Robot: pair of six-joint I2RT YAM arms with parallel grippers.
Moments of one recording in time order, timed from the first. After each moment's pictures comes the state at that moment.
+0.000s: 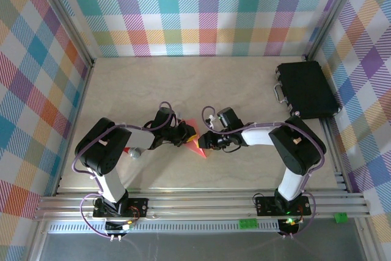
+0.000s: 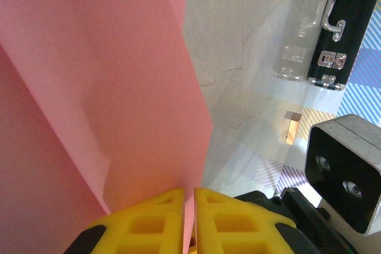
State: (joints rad) left arm -0.53 1.75 0.68 0.36 0.57 -1.16; right arm 0.64 1.75 0.78 0.05 -0.68 0.57
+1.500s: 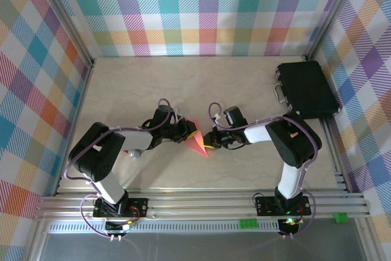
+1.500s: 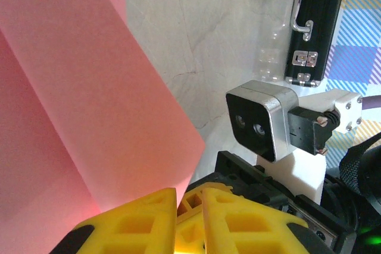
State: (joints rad) left arm -0.53 1.68 0.68 0.36 0.54 -1.13; right arm 0.56 1.83 0.74 0.19 -0.87 0.70
